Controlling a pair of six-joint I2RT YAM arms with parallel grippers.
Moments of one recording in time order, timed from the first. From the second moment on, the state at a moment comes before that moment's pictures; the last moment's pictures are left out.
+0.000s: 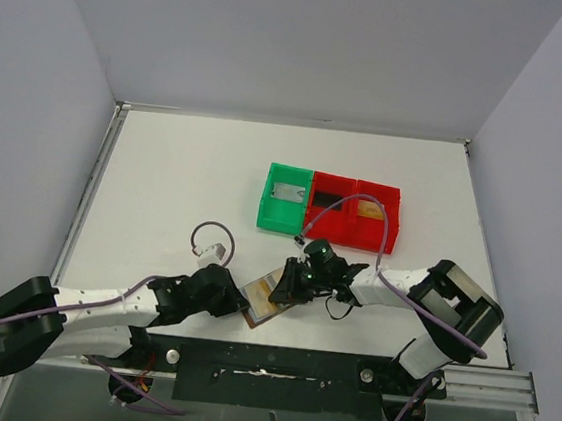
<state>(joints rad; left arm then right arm) -1.01 1.09 0.26 0.01 -0.16 -1.26 0.84 1.57 0.58 0.14 -0.39 0.88</state>
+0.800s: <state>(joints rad) -0.98 1.17 0.31 0.02 -0.15 -1.19 0.66 1.44 0.42 0.30 -0.60 0.90</state>
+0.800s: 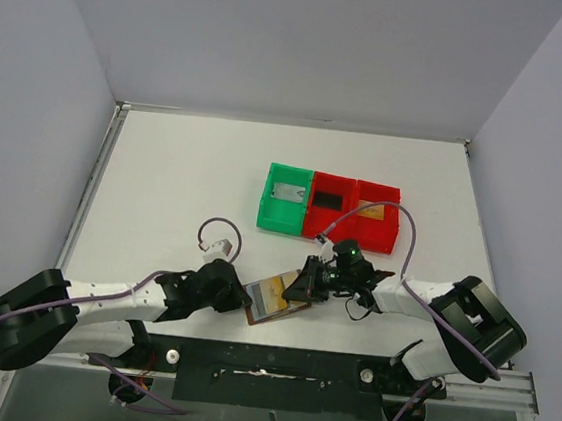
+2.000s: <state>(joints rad) -0.94 1.32 0.51 0.01 0.09 -1.01 0.68 1.30 0.20 0.44 -0.44 1.14</state>
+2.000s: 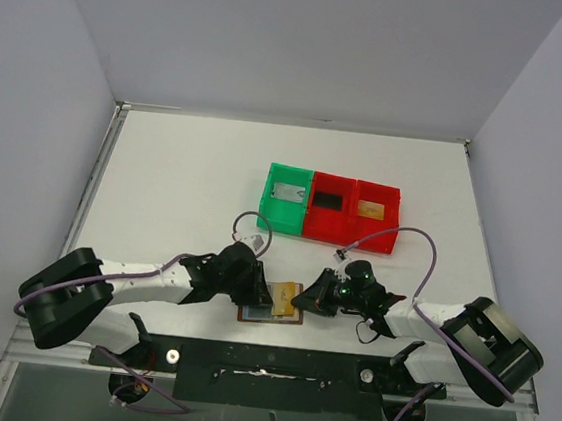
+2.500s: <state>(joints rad) -0.96 1.46 0.53 0.07 0.13 -1.02 0.71 1.35 0.20 0.51 -0.44 1.16</state>
